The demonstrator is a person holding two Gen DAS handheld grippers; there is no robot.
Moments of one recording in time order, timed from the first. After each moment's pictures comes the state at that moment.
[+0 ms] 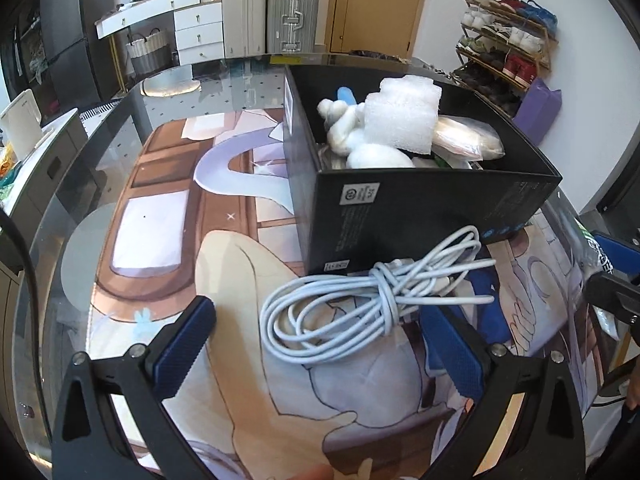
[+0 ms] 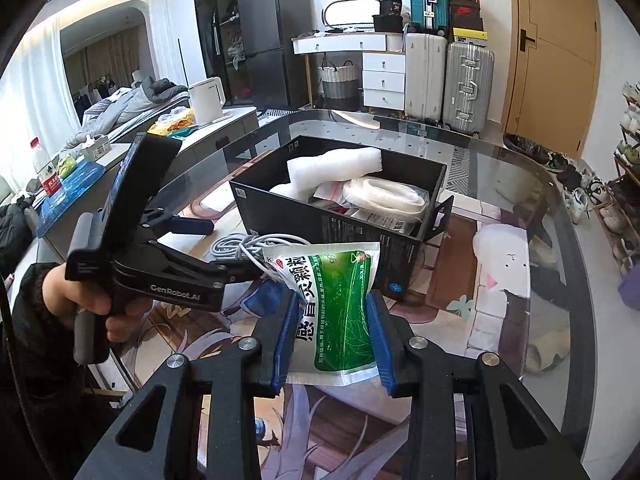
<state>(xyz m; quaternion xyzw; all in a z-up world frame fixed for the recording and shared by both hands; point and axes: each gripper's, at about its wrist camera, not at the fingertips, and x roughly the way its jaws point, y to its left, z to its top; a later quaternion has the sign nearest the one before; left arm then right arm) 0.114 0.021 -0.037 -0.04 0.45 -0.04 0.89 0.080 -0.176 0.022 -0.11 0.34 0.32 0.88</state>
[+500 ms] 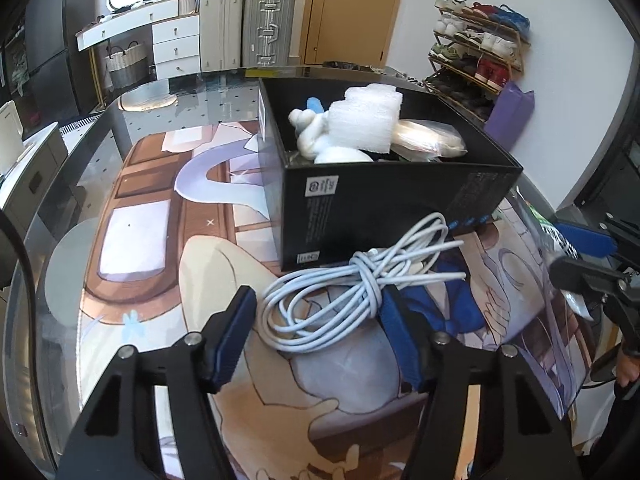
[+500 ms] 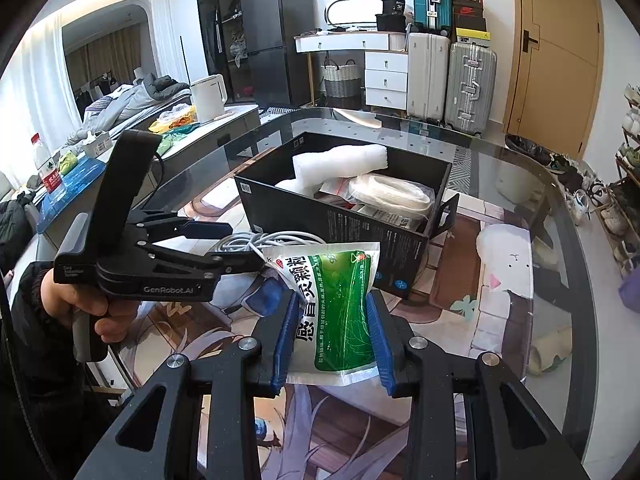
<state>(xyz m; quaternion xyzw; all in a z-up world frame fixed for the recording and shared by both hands) 0.100 0.026 -0.029 -0.04 0.43 -0.09 0.90 0.080 -0.171 0.021 -0.12 0.34 0.32 0.88</state>
